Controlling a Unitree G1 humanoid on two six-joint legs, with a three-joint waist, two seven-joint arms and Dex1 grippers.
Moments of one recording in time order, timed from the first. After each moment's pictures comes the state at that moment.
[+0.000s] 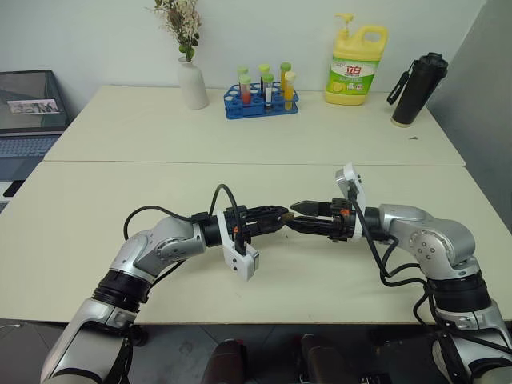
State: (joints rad) left arm -0.52 0.63 -0.29 0.20 0.56 -0.97 -0.38; right arm -0.53 -0.50 0.09 -0.19 0.72 0.91 0.88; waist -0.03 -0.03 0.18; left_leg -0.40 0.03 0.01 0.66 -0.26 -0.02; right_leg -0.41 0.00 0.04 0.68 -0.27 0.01
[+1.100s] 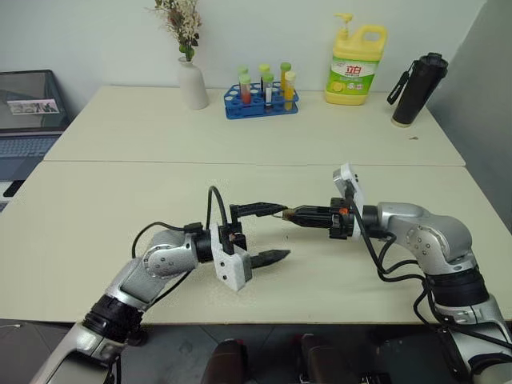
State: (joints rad) left arm -0.31 0.71 -0.34 -0.17 -0.15 -0.46 -0.71; right arm -0.57 -0.51 0.10 -0.12 0.66 0.88 0.92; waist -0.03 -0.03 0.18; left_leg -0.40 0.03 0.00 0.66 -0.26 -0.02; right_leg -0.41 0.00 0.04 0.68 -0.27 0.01
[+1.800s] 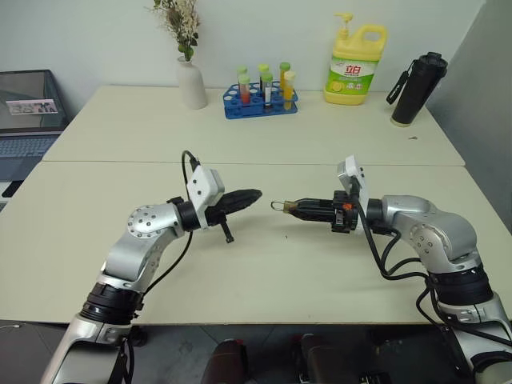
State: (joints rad) left arm -0.44 0.58 -0.16 -0.01 -0.44 0.12 -0.92; right arm -0.57 -0.53 0.10 -0.18 0.64 0.81 0.96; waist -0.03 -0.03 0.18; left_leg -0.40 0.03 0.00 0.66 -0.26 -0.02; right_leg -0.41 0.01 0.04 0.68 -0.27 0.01
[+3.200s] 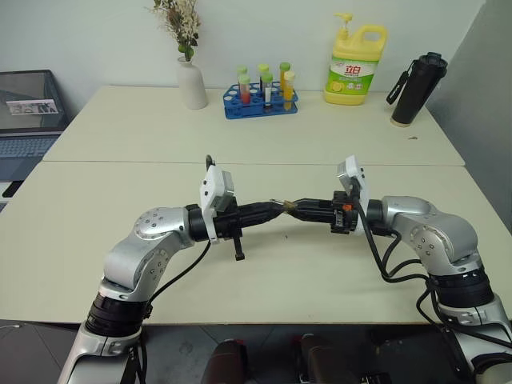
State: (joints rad) left arm -0.41 0.52 -0.07 -0.28 -0.61 0.49 -0.96; right arm -0.56 -0.53 0.10 -0.19 0.65 0.80 0.95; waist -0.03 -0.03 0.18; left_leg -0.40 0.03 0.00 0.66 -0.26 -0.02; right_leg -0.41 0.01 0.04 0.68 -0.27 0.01
